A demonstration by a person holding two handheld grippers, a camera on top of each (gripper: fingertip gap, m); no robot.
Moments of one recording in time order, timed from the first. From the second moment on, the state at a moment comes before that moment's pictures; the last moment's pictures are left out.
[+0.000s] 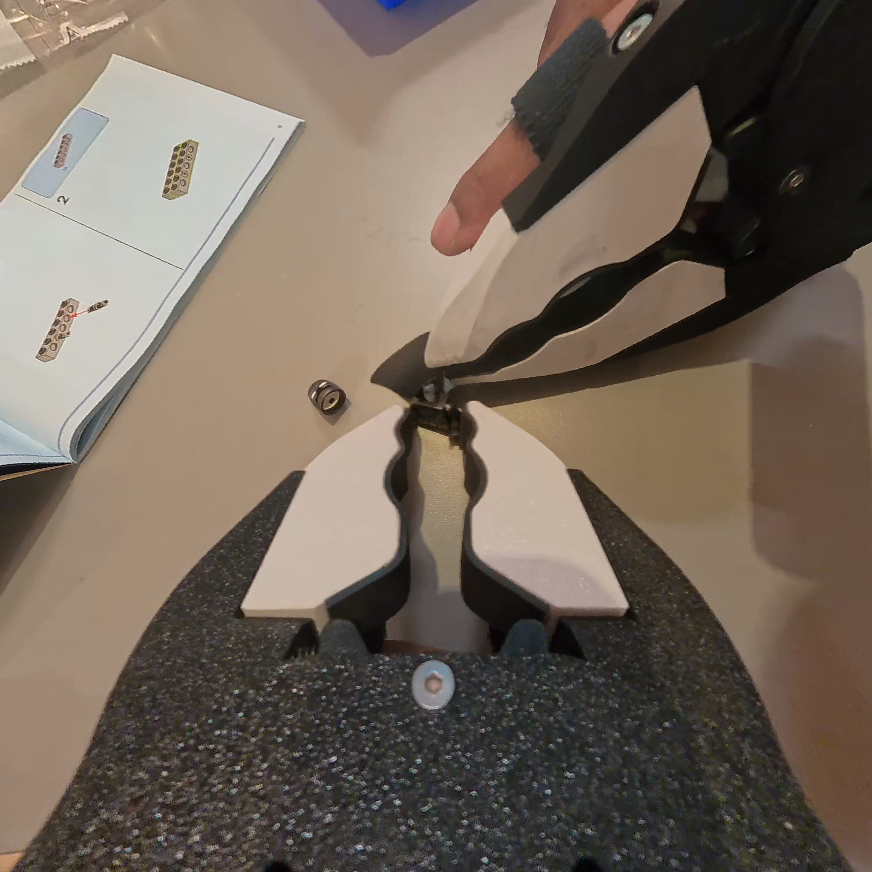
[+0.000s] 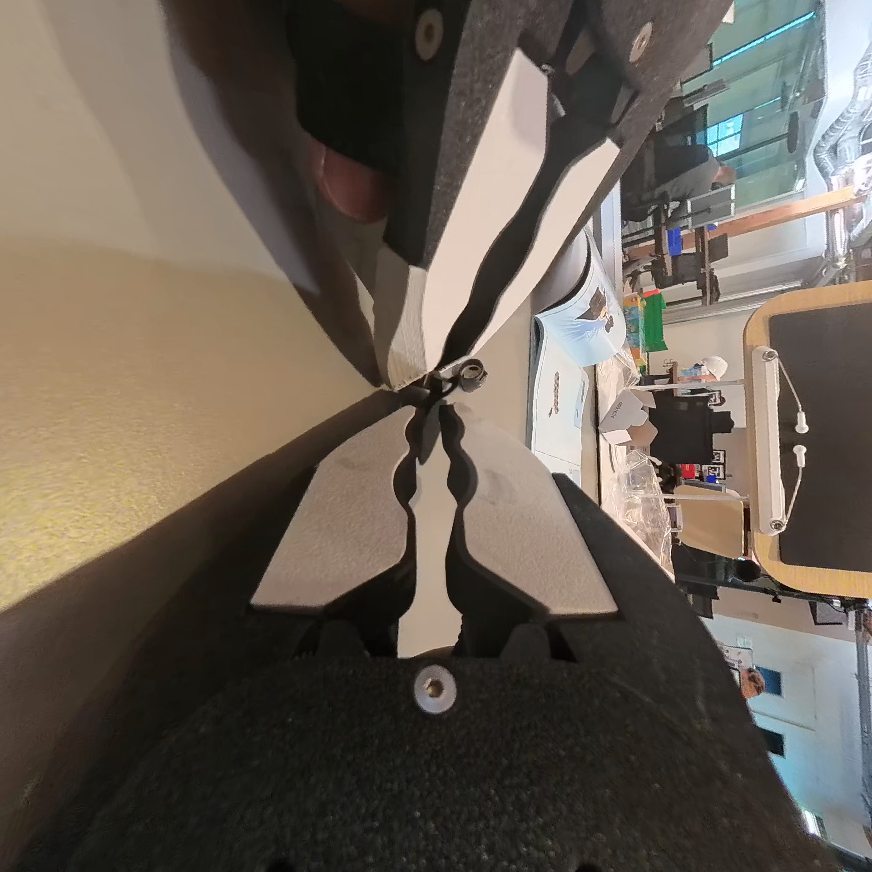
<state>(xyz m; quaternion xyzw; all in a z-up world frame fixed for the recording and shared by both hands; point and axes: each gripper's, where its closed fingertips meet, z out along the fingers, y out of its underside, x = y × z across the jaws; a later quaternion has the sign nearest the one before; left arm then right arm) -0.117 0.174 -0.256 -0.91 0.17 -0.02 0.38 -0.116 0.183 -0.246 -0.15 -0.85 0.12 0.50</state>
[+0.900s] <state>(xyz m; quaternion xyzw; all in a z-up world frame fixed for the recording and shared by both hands) -0.117 0.174 -0.256 -0.91 0.17 -0.03 0.38 -0.123 0.185 -0.242 -0.17 -0.88 0.34 0.29</state>
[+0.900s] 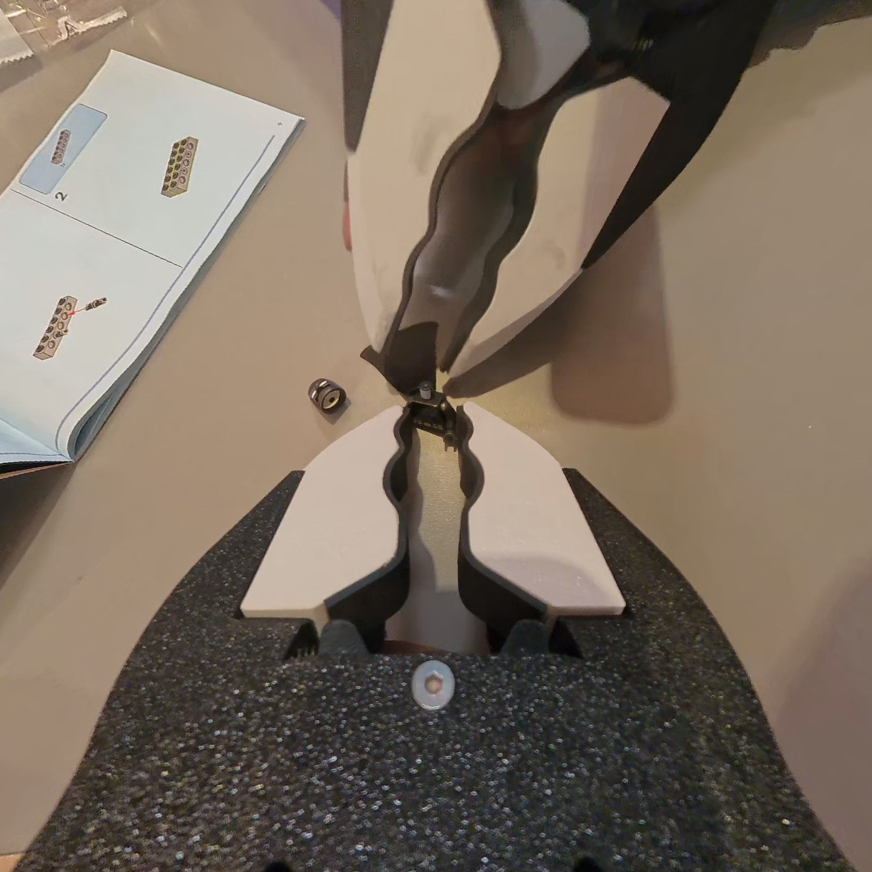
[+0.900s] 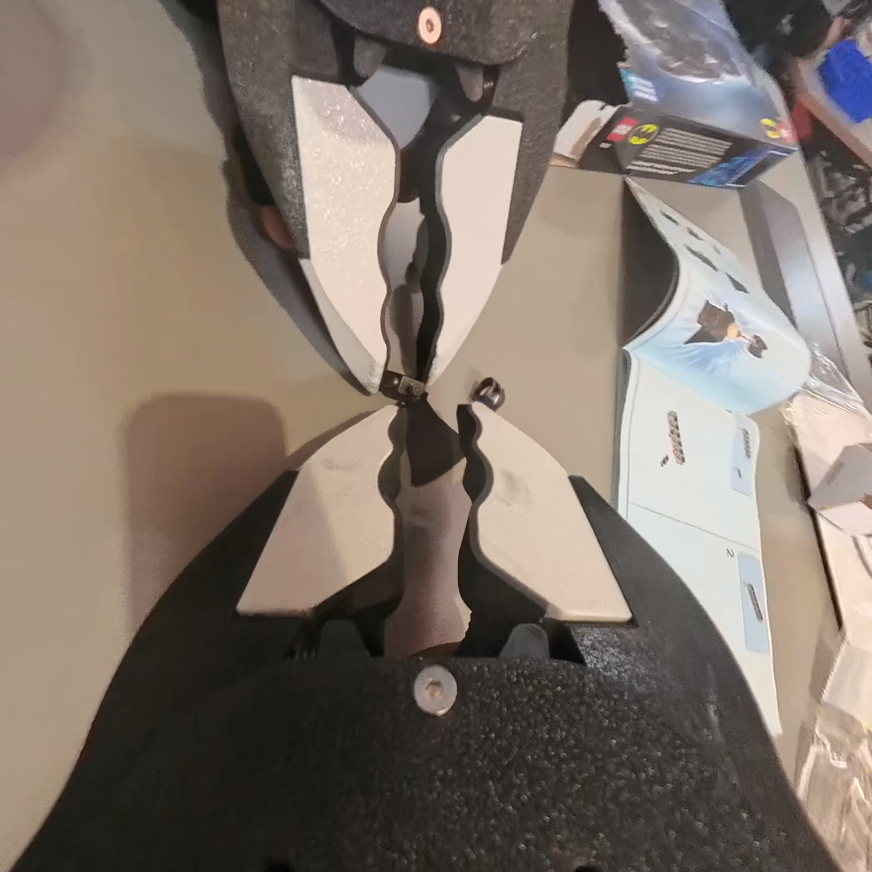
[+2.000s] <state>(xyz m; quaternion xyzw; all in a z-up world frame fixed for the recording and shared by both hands) -0.116 0.167 -0.250 -0.90 0.19 -0.05 0.39 -0.117 0.176 -0.235 -0.08 -0.87 0.37 0.32</state>
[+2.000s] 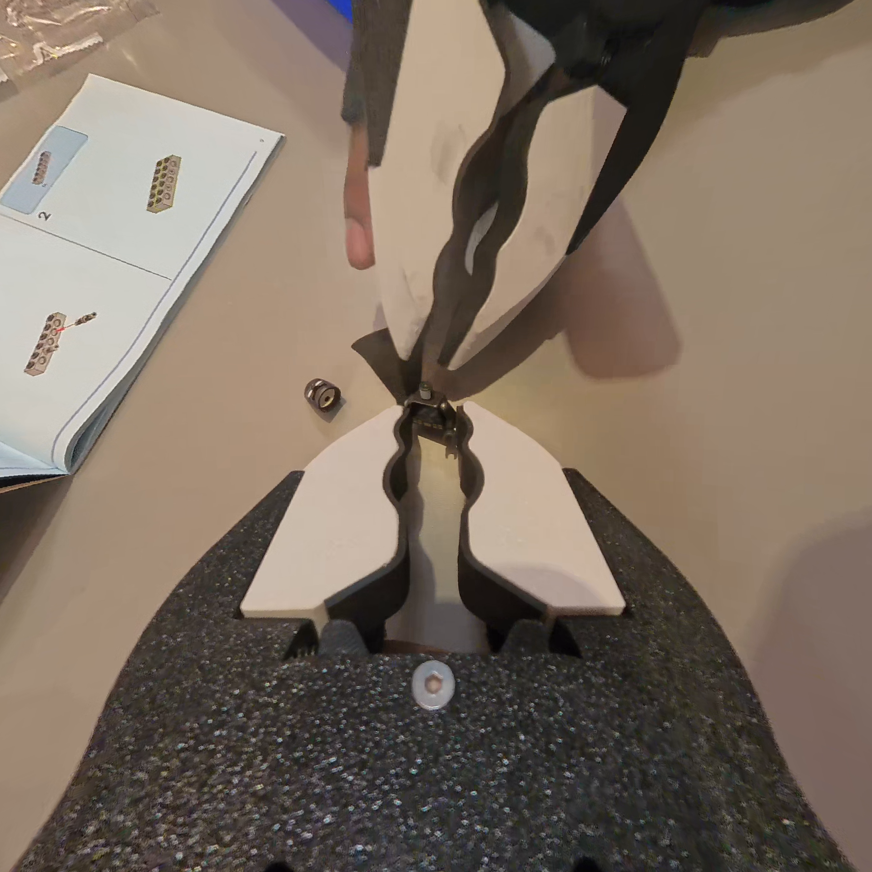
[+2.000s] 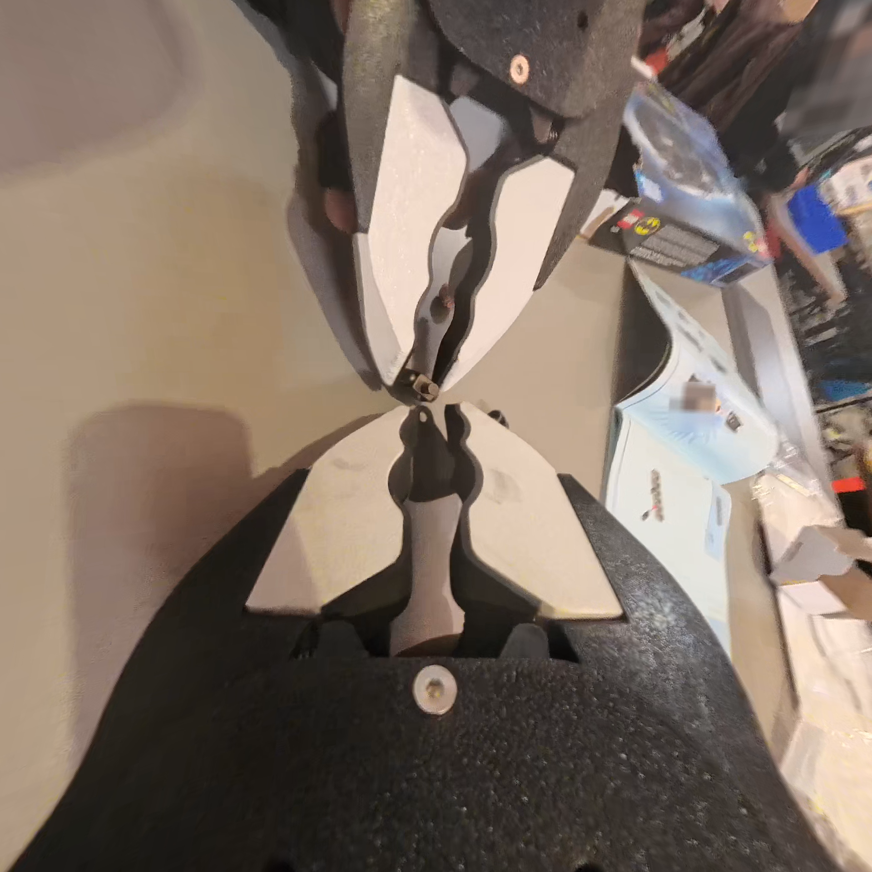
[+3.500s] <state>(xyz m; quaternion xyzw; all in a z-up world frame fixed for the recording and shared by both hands) -0.121 0.172 -0.236 -0.84 0.32 0.10 0.43 -0.125 0.173 -0.228 -0.15 -0.86 0.38 0.32</state>
